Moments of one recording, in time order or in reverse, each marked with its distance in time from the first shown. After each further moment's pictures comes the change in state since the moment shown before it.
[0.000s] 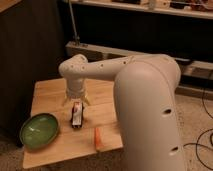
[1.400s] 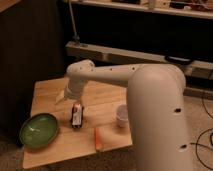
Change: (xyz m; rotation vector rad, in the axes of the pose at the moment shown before) arm -0.010 0.049 0.014 -0.293 -0.023 -0.098
